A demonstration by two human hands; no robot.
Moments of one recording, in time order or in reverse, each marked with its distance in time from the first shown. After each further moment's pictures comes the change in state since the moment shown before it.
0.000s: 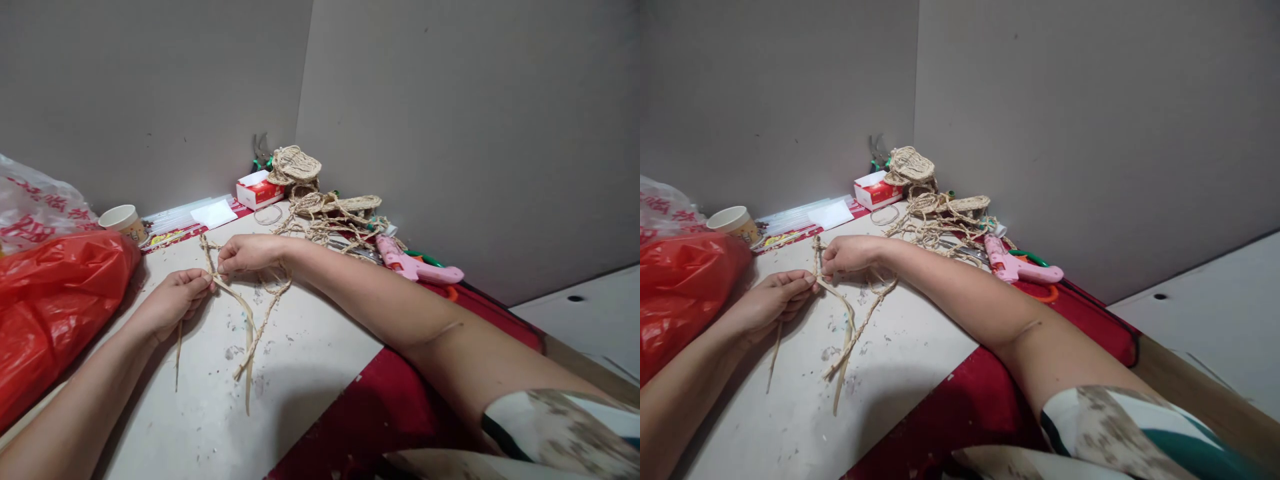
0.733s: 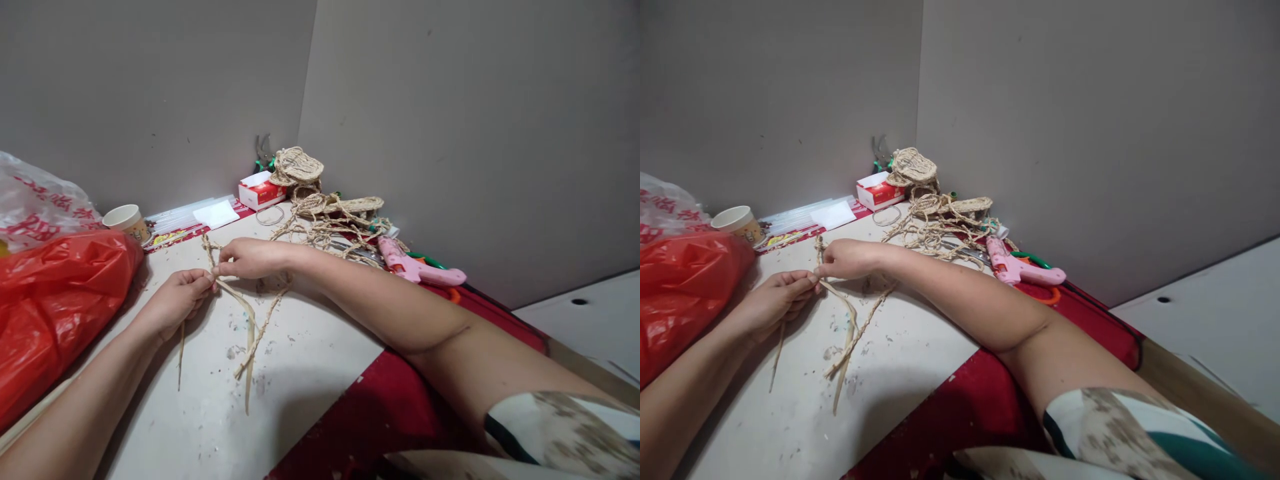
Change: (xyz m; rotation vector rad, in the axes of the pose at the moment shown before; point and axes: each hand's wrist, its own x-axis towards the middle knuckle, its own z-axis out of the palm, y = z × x) left_hand 0.001 -0.002 0.001 0.010 0.043 -0.006; right_hand -0.010 -0.019 0.004 -0.368 0.091 -0.035
